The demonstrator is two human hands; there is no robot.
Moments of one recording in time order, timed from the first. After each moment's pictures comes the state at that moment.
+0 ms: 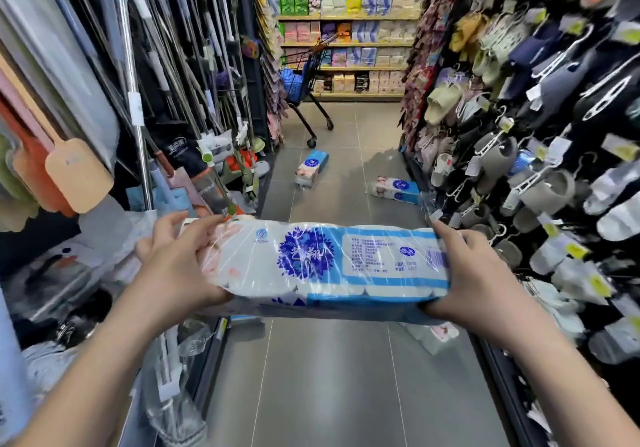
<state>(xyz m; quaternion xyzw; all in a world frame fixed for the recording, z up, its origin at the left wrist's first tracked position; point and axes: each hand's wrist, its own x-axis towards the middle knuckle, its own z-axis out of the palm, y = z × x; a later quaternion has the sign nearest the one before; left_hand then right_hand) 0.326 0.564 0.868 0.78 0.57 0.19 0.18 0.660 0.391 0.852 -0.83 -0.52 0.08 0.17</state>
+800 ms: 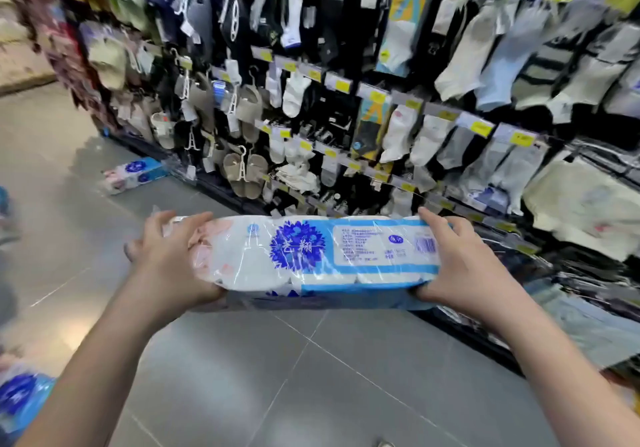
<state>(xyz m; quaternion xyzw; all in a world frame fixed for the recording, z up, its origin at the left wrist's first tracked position) 0.417 0.491 0.832 0.95 0.13 0.05 0.28 0.452 0.120 0.849 -0.99 -0.04 0.02 0.15</state>
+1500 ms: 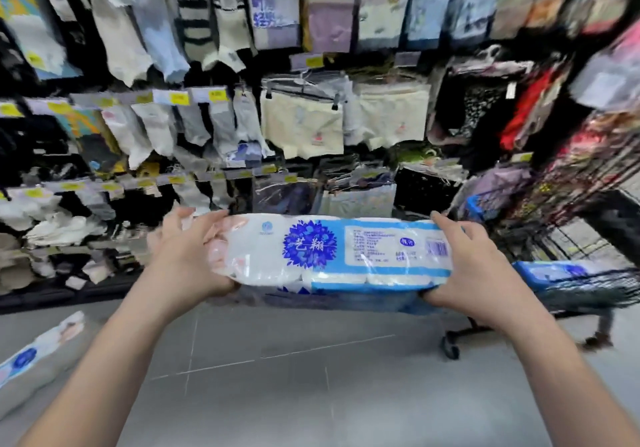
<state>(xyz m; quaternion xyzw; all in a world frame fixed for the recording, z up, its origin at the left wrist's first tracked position) 0.377 0.083 0.828 0.93 -0.25 -0.04 0.26 0.135 -0.211 0.836 -0.93 0.33 -0.05 0.17</state>
